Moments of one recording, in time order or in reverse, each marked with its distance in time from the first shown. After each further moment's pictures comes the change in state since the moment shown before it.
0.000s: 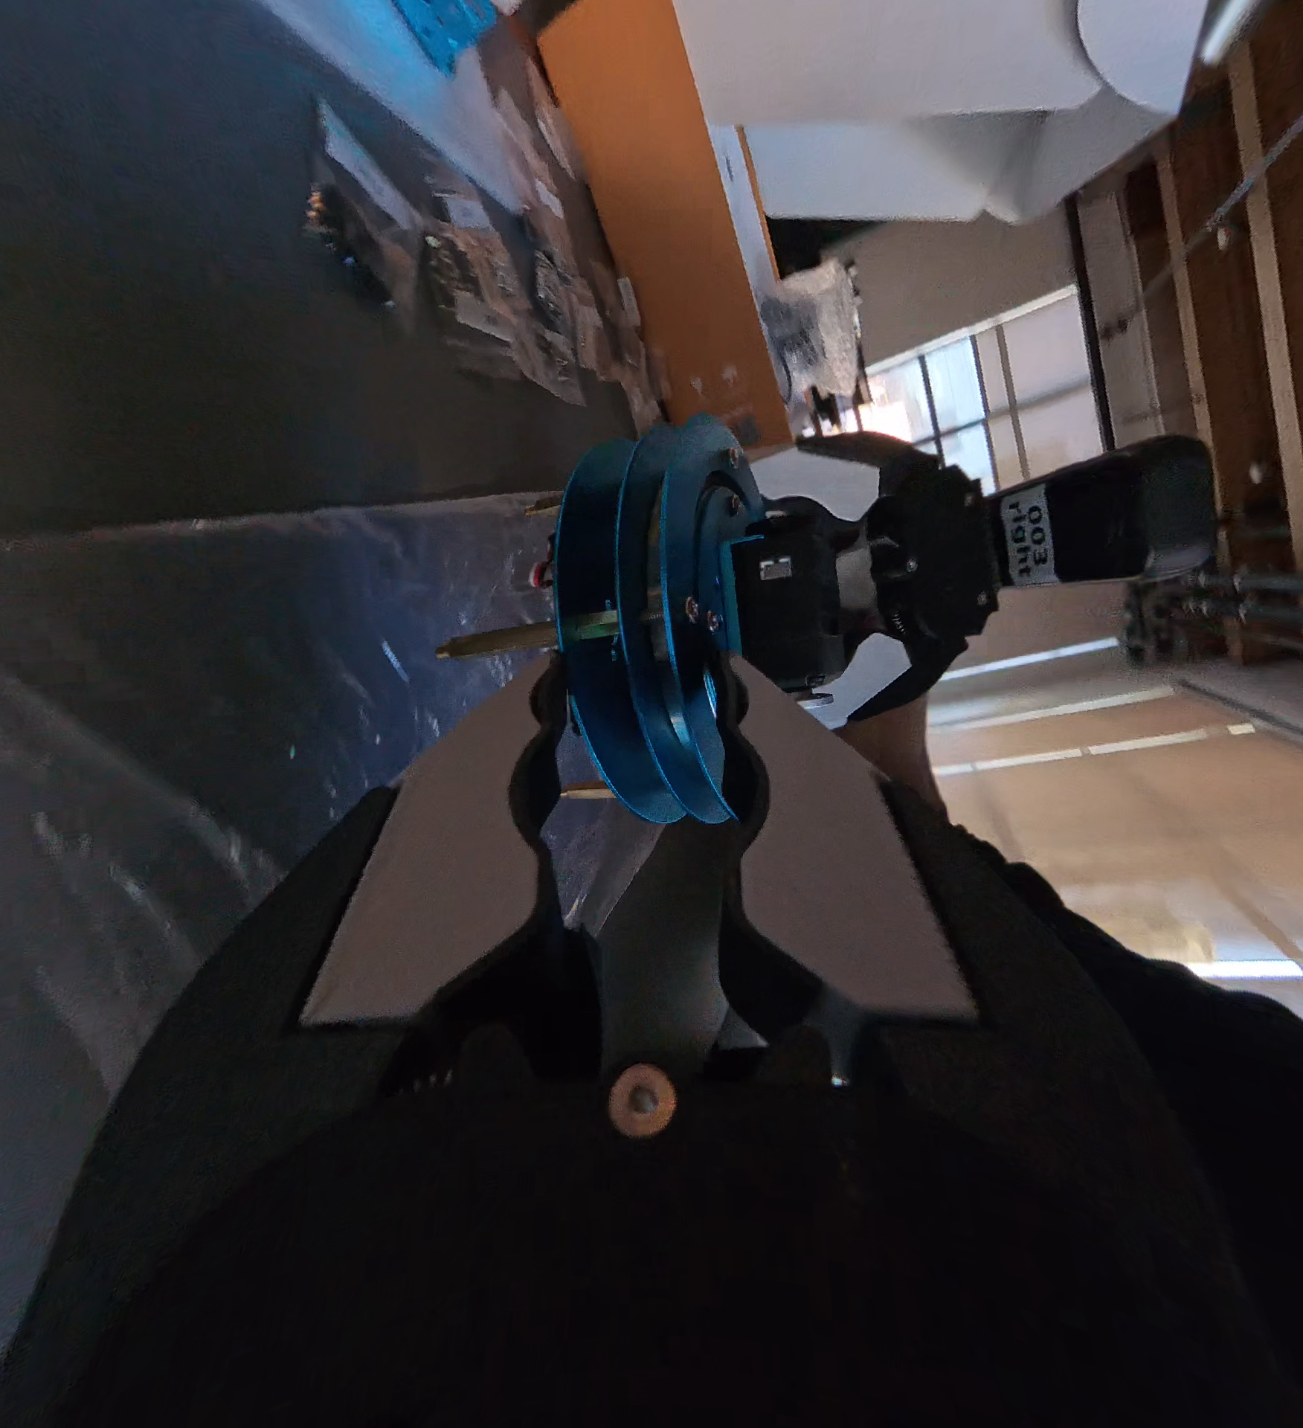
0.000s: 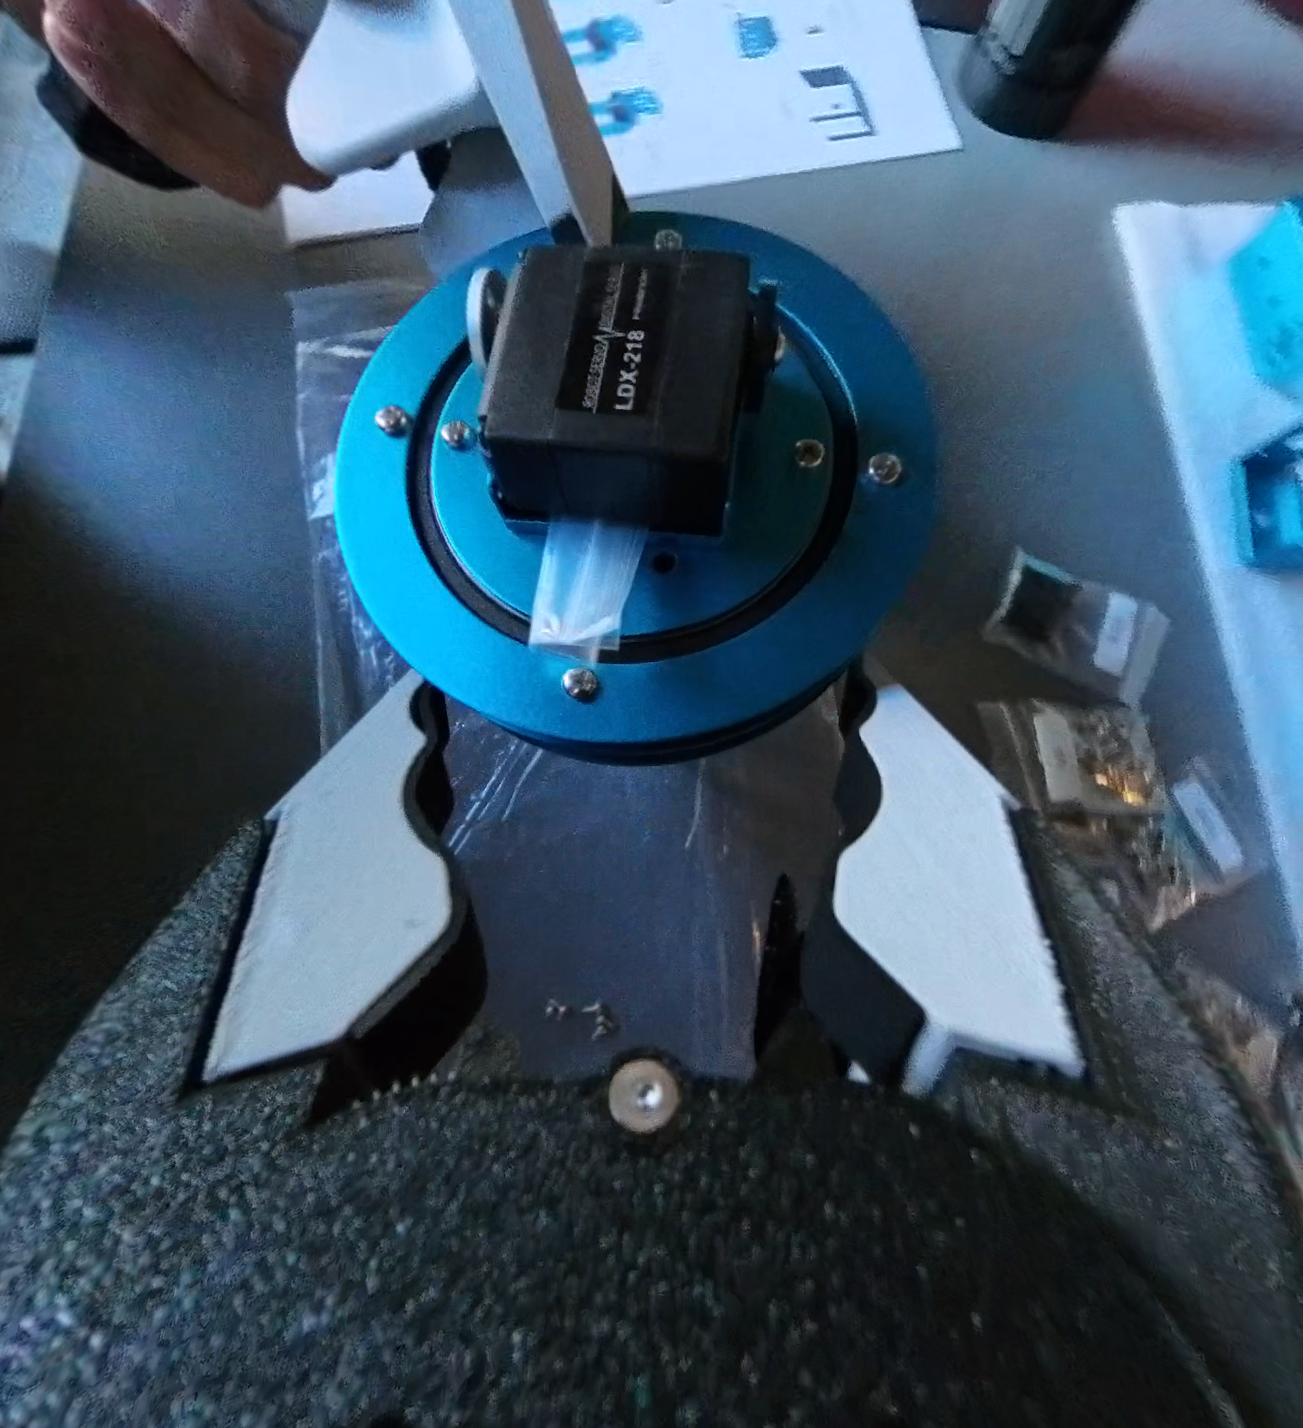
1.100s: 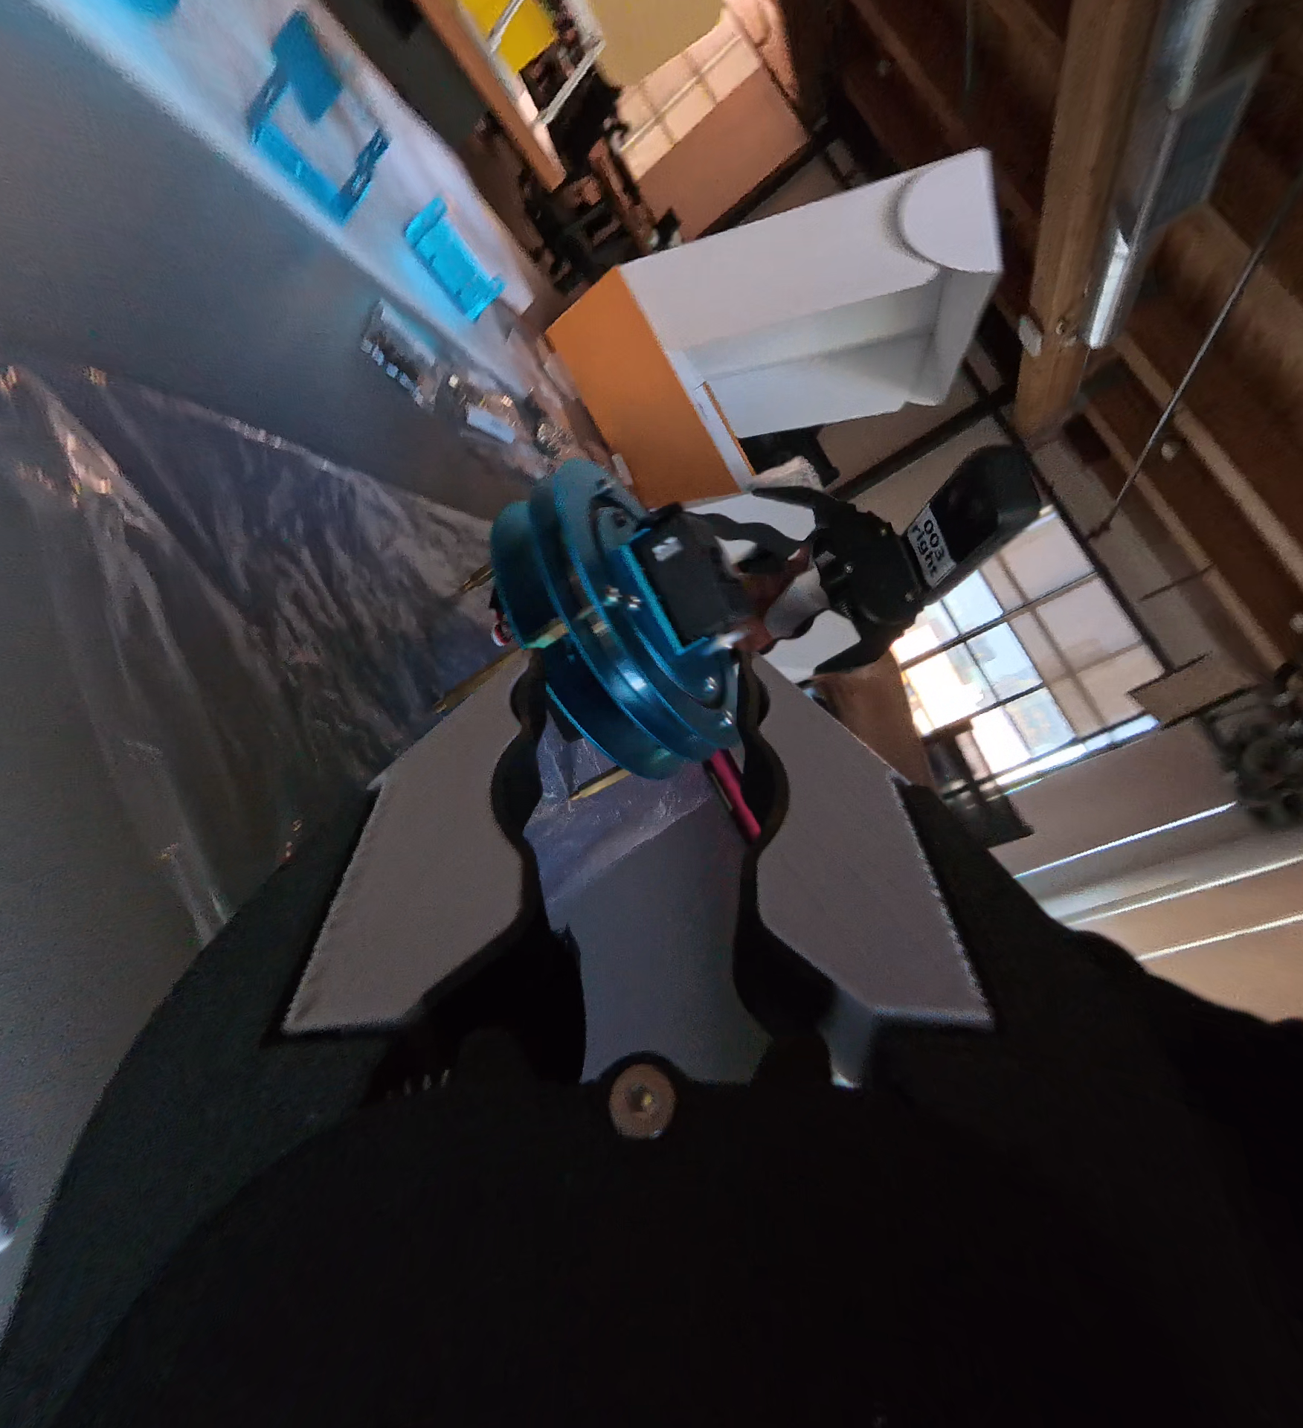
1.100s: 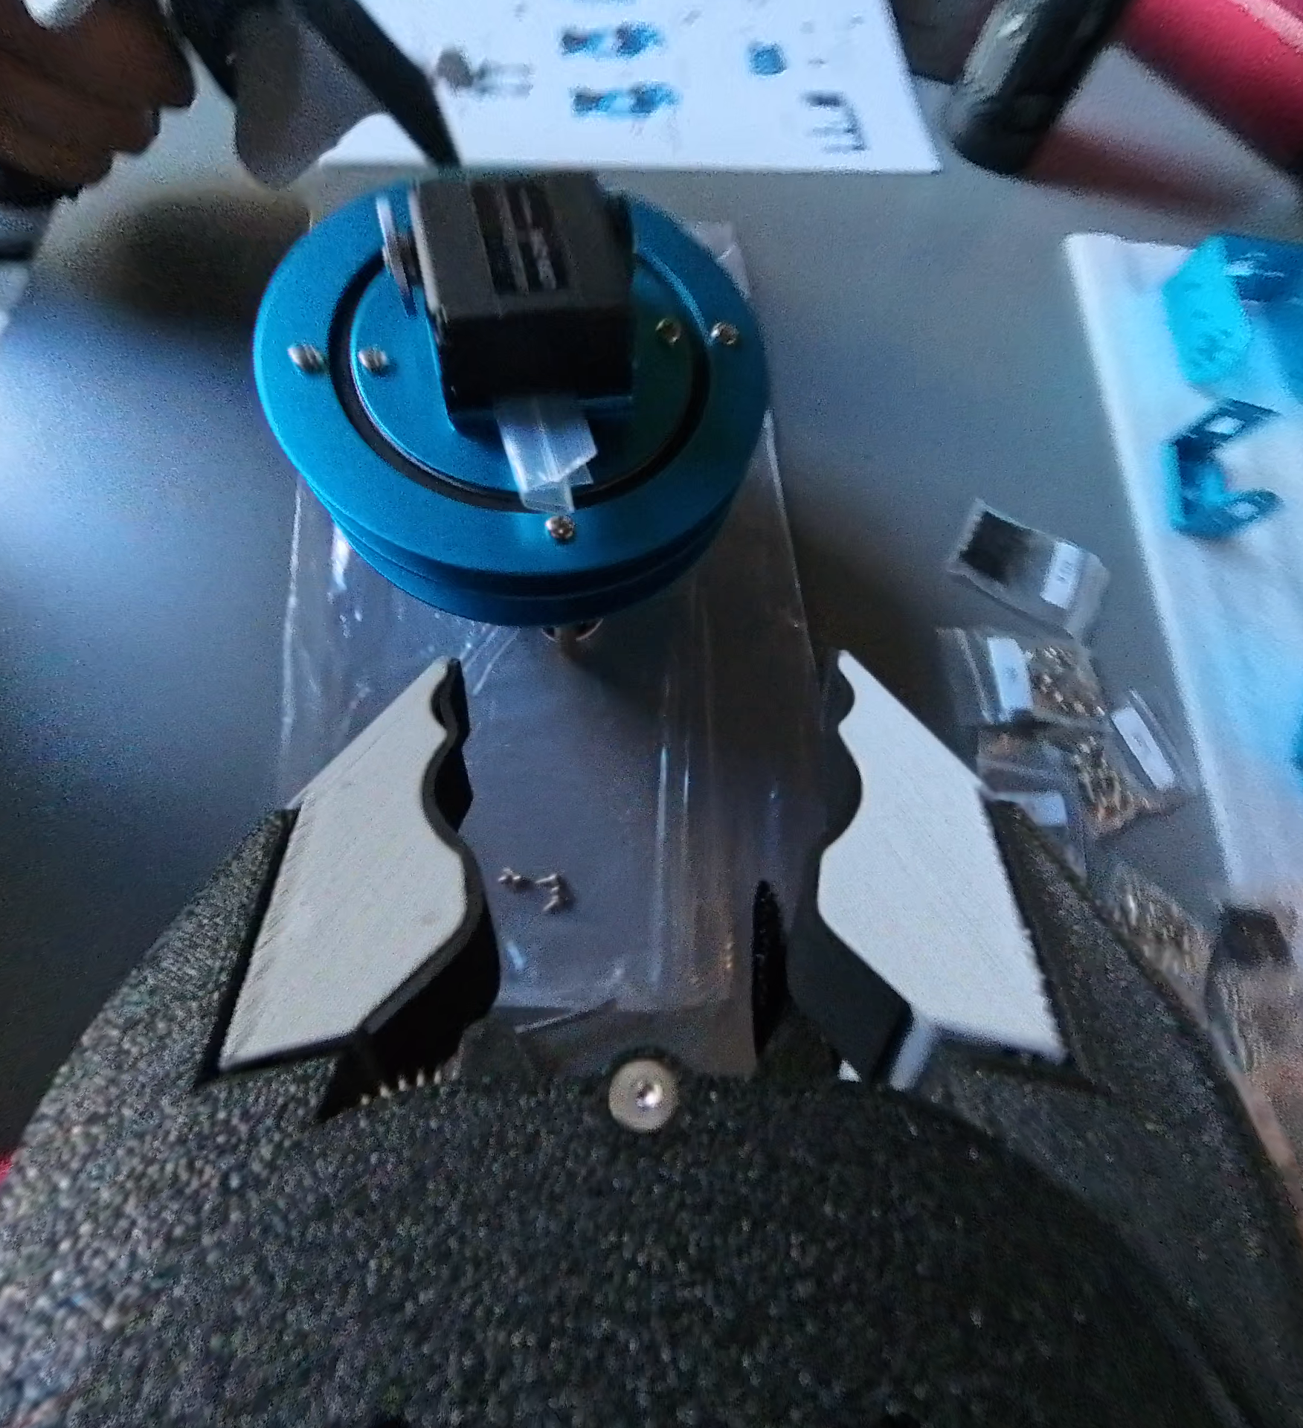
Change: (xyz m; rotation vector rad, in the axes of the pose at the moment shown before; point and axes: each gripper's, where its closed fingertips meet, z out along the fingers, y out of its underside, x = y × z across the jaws) left arm 0.019 0.047 -0.044 0.387 -0.031 0.148; right arm 0.005 0.032 -0.028 0.093 0.021 -0.084
